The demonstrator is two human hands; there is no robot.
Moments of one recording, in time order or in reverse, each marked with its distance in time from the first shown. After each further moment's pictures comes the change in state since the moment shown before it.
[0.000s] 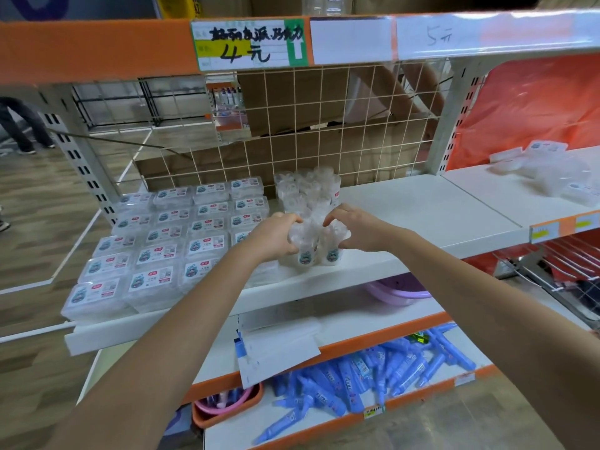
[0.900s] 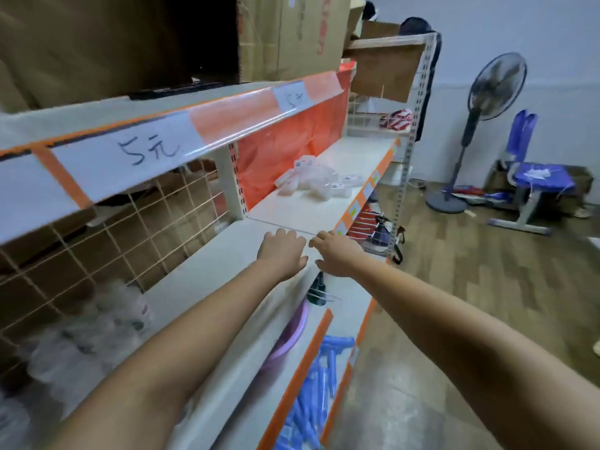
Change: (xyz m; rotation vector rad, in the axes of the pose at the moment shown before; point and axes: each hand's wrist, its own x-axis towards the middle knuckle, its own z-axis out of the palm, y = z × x) left_hand 0.181 0.271 0.080 0.594 0.006 0.850; right_hand -0.135 0.174 -0.070 -0.407 0.200 0.857
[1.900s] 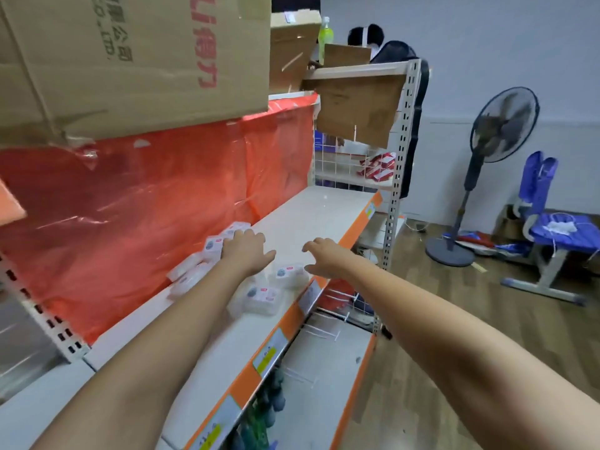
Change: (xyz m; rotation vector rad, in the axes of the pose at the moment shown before) left_hand 0.452 0.027 -0.012 -0.192 0.025 -0.291; right_hand 0.282 0.380 0.011 0.155 -0.063 0.056
